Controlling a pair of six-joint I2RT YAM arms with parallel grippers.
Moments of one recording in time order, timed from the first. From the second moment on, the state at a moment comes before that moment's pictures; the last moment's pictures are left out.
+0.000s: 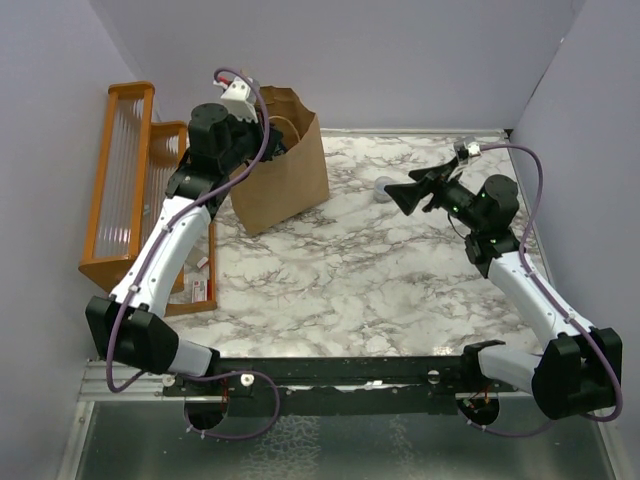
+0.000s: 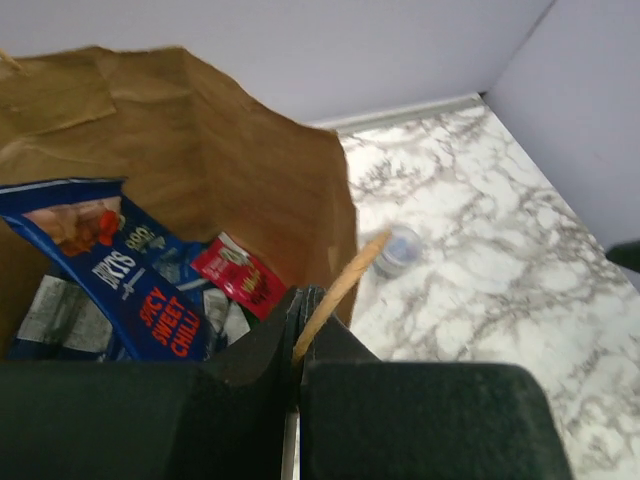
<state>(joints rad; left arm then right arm) -0.28 1.43 1.47 -0.20 0.24 -0.23 0.18 1.15 0.78 0.44 -0.59 0.35</state>
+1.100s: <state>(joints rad) -0.72 1.34 1.37 -0.21 0.28 -0.52 0.19 1.18 0.78 0.41 -0.58 0.36</state>
